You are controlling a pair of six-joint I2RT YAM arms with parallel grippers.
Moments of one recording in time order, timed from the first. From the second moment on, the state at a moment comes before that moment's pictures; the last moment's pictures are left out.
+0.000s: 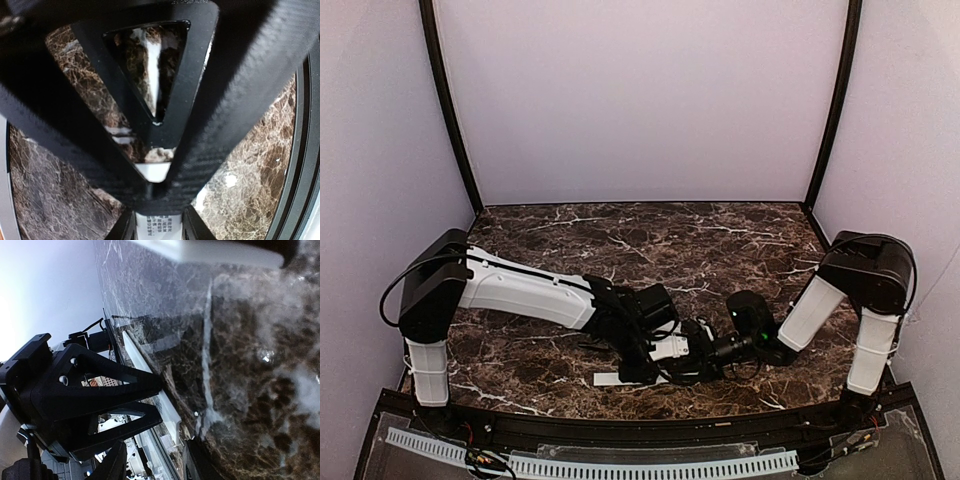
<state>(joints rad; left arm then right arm) -1.17 2.00 1.34 -0.62 0.15 0.31 0.85 1.89 0.45 0.87 -0.85 1.26</state>
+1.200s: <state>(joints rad) -1.15 1.80 1.16 -0.49 0.12 0.31 0.85 1.91 0.43 0.95 -0.87 1.26</state>
